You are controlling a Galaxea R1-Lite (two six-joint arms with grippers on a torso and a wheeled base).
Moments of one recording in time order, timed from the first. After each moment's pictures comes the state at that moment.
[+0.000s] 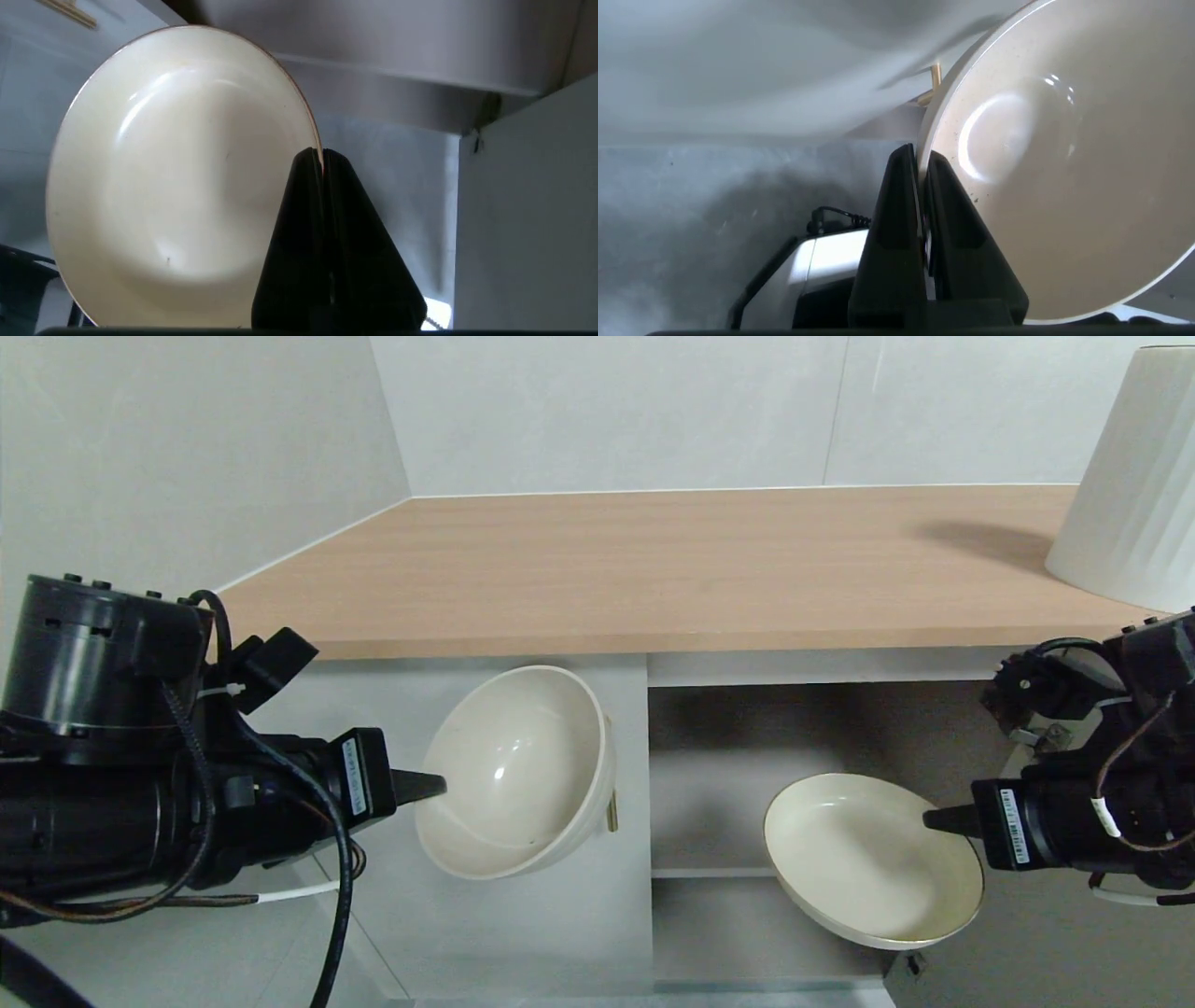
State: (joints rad) left arm -0.42 1.38 -0.87 0.08 -0.11 -0.63; right arm 0.46 1.40 -0.89 0.21 -0.01 0.30
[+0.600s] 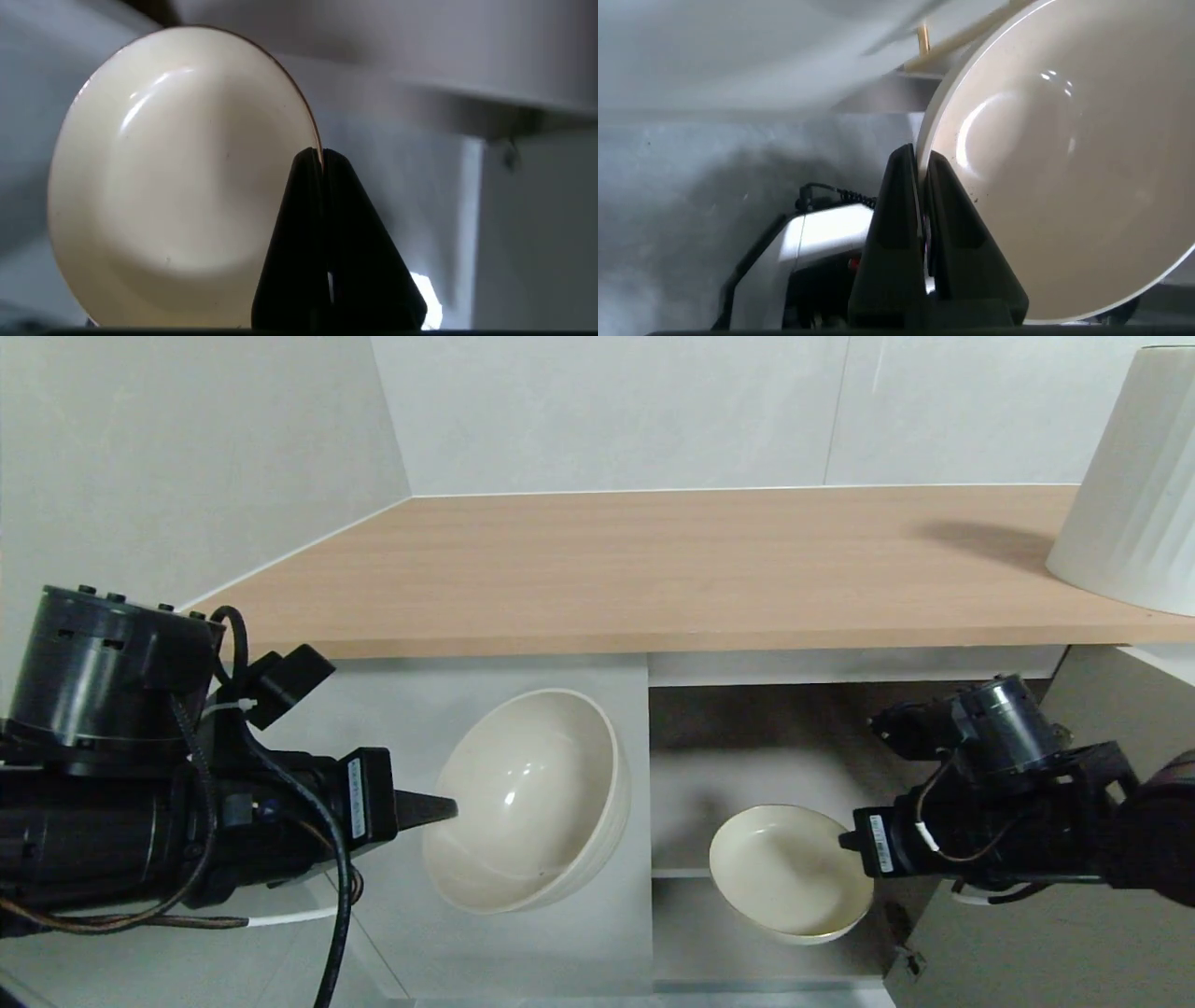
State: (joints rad) left arm -0.43 1.38 -0.87 0.13 -0.19 -0.62; right arm 0.47 1.71 -0.80 -0.14 -0.01 0.31
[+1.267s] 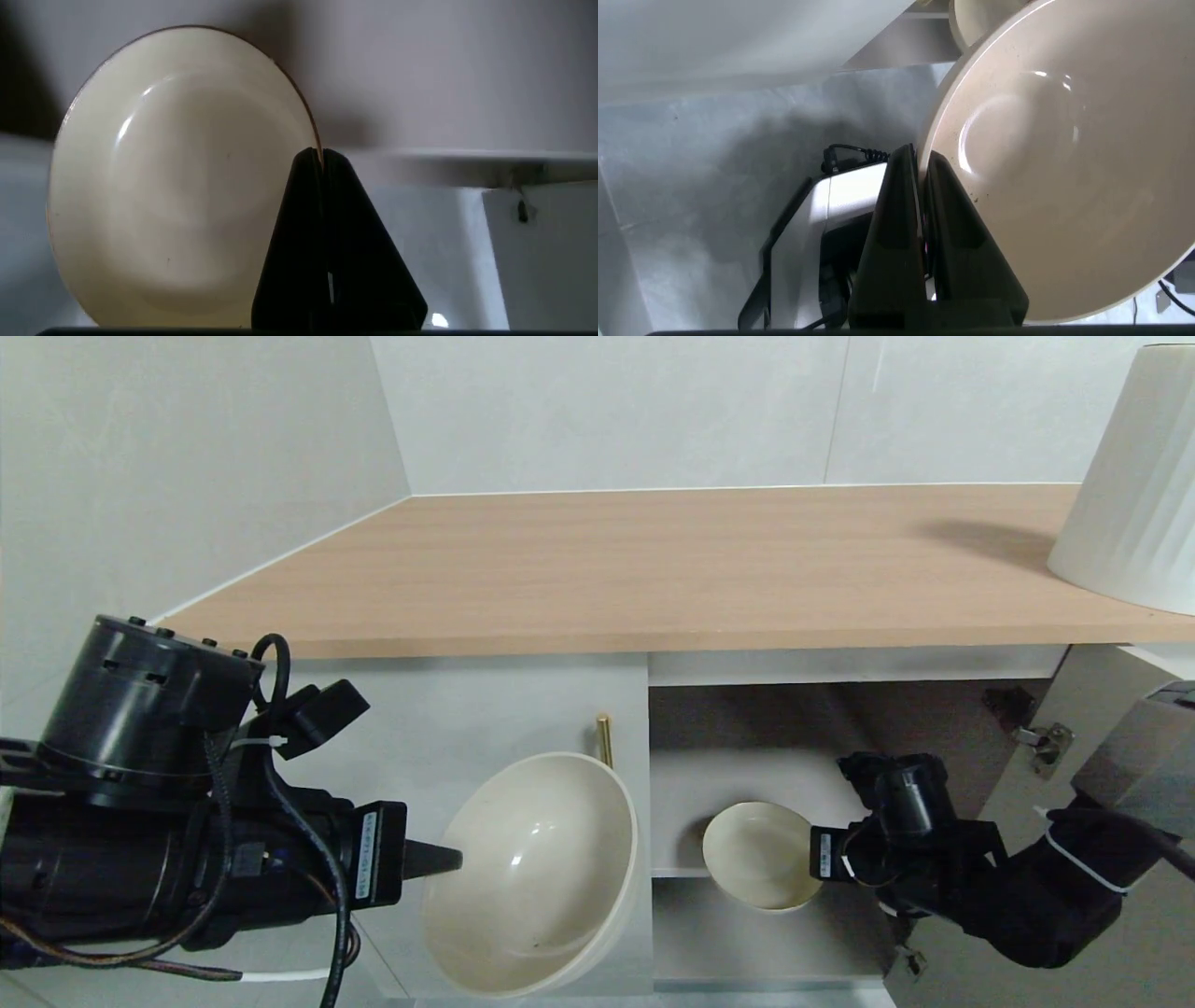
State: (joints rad) left arm -0.48 1.38 -0.87 0.24 -0.18 -0.53; right arm 0.43 2.09 -0.66 -0.78 -0.16 0.39
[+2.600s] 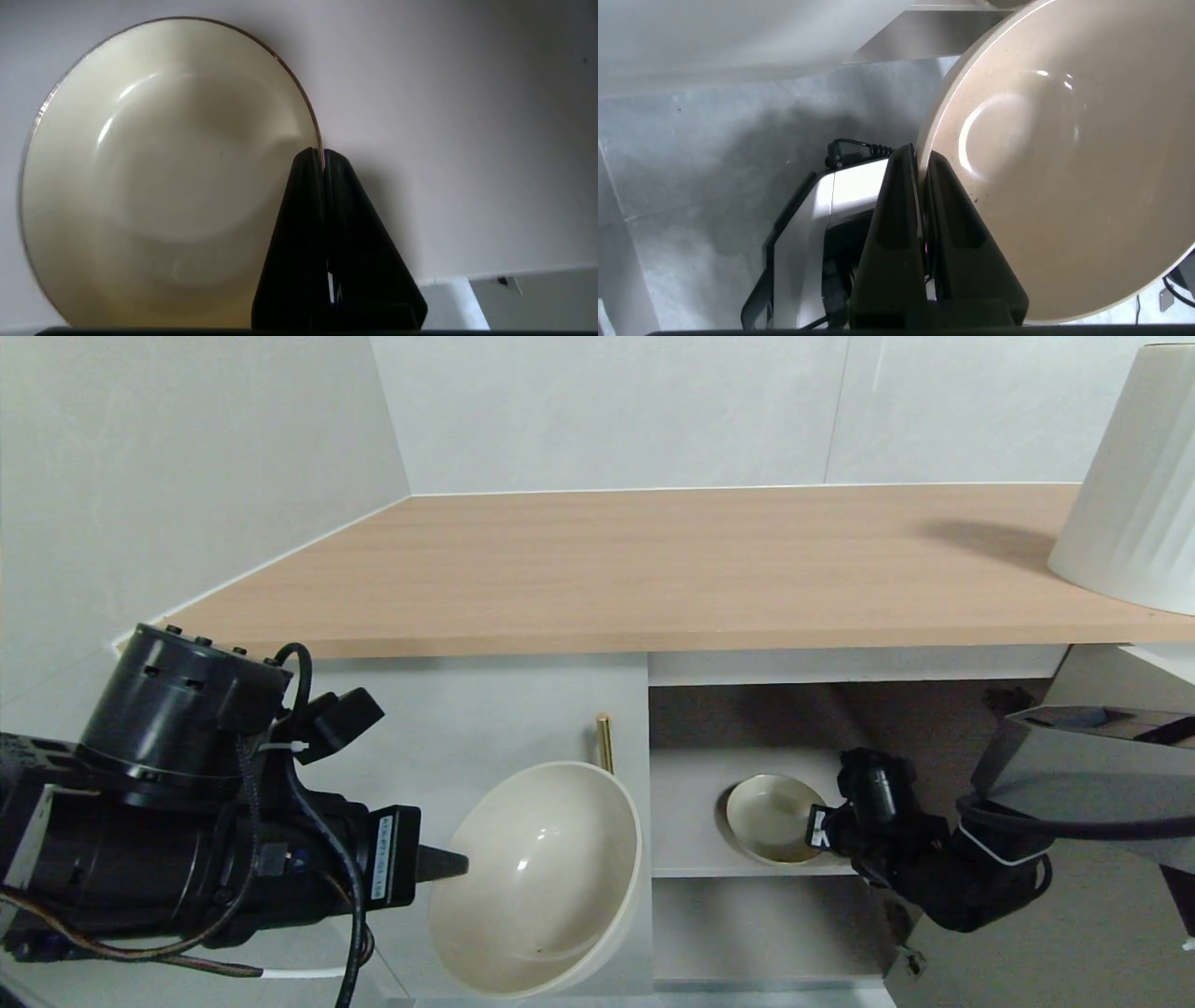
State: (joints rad) left arm -0.48 1.42 -0.87 0.23 -0.18 -0.53; right arm 0.32 2.36 -0.86 -0.91 -0.29 0.40
